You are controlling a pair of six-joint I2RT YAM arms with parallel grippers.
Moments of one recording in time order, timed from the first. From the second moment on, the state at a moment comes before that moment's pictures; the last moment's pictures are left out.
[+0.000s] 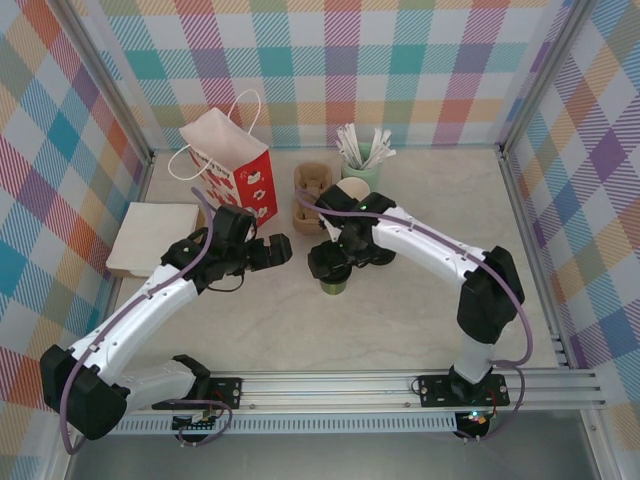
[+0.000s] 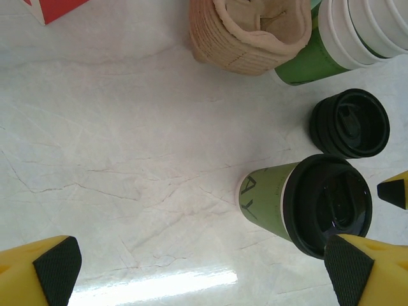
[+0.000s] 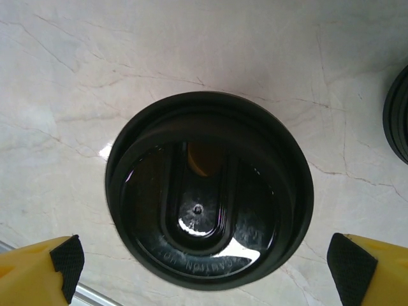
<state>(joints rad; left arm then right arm) -0.53 1.14 1.02 -0.76 0.01 -0.68 0.81 1.78 1.57 -1.11 -0.07 0.36</state>
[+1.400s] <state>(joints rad) -0.53 1.14 1.00 -0.76 0.01 -0.68 0.83 1.88 1.62 -1.15 -0.06 0.31</state>
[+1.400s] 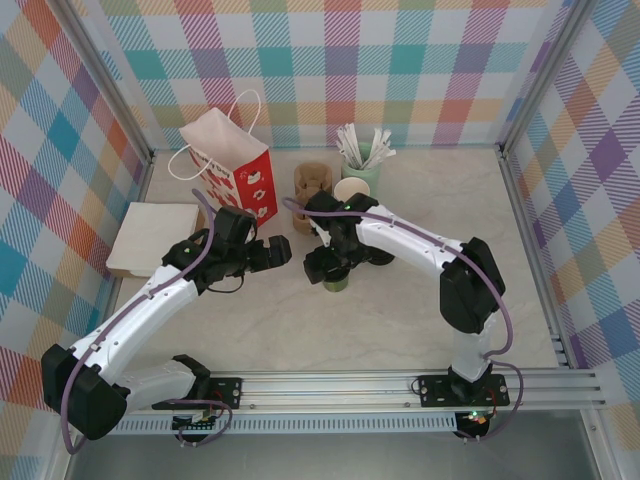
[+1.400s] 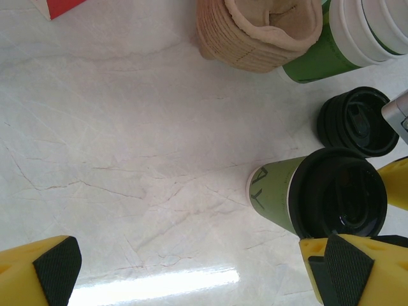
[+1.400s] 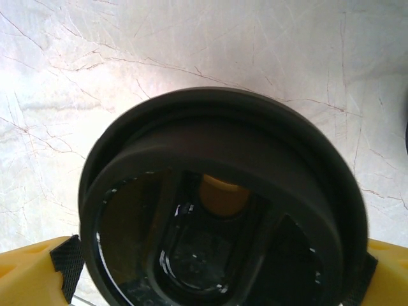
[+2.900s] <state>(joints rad) -0.53 1.12 0.99 -0.76 0.01 -0.68 0.83 1.92 1.62 -1.13 -0.05 0.30</state>
